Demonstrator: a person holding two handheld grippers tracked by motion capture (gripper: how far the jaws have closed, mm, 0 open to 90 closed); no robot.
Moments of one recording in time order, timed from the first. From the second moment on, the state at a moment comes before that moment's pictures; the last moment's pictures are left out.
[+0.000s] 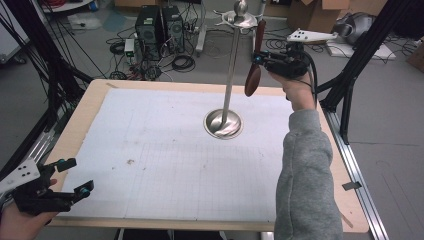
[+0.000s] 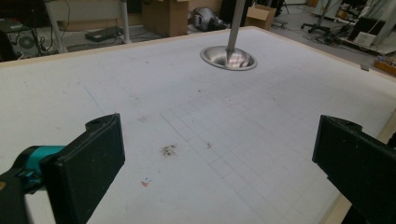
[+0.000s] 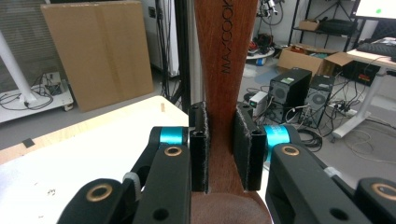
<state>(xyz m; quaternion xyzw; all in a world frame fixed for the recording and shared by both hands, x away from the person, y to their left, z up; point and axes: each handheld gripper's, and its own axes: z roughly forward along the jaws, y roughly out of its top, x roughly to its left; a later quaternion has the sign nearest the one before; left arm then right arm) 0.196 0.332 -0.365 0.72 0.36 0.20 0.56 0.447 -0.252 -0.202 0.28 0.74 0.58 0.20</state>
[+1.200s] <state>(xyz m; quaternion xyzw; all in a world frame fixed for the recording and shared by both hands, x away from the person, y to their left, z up) 0.211 0.316 -0.368 0.73 0.34 0.19 0.57 0.436 -0.262 -0.210 0.31 0.75 0.55 0.21</state>
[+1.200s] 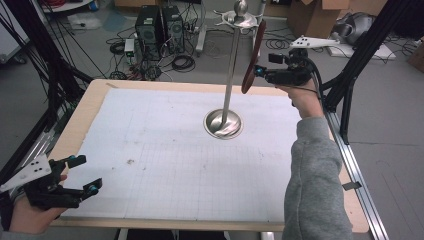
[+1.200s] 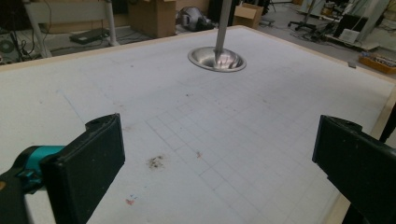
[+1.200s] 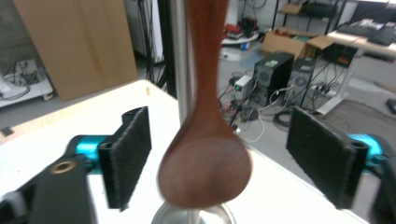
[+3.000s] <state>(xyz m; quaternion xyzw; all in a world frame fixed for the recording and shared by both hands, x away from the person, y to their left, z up) 0.260 0.280 -0.365 0.73 0.31 0.17 0.59 0.345 -0.269 -0.314 0.30 0.76 0.54 0.19</state>
